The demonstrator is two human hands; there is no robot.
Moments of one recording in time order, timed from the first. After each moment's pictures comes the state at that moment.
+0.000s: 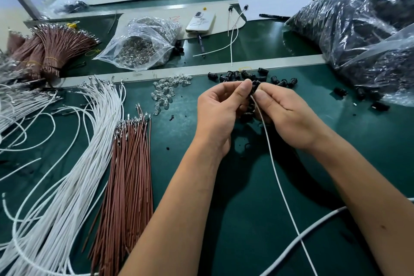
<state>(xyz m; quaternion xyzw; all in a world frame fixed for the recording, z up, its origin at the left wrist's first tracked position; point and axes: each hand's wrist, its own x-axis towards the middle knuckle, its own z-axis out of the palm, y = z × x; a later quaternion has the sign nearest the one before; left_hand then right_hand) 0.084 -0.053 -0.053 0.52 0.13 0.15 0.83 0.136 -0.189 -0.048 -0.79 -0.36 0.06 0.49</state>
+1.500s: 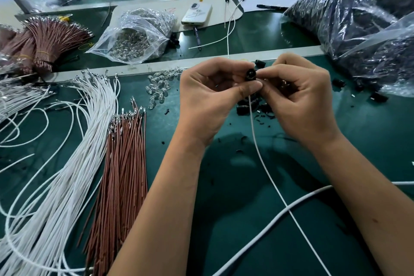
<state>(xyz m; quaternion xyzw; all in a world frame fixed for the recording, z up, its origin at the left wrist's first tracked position) 0.071 -0.041 -0.035 0.60 -0.07 0.25 0.76 0.133 -0.195 -0.043 -0.74 -0.39 -0.22 0.50</state>
